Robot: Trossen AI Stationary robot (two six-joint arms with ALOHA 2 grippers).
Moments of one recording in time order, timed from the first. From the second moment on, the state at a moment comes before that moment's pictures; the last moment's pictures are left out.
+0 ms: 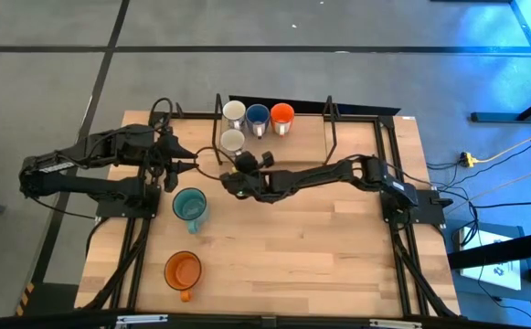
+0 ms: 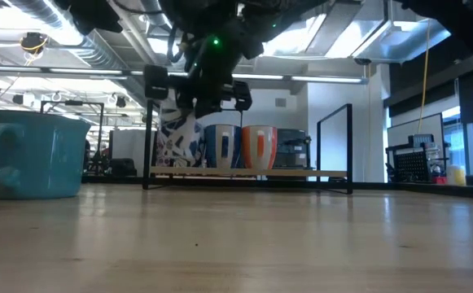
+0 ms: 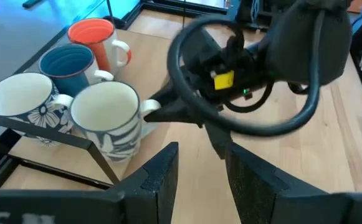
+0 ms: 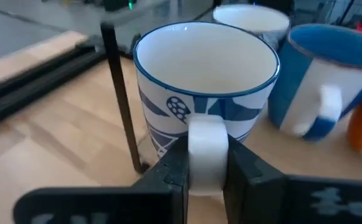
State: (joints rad) left arm 0.19 0.67 0.93 -0.79 -0.04 -0.10; right arm 0.02 2.27 1.79 -0.20 0.94 0.61
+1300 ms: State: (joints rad) left arm 0.19 0.67 0.93 -0.79 -0.05 -0.10; right arm -0.02 2.21 1.79 -0.20 0.74 0.64
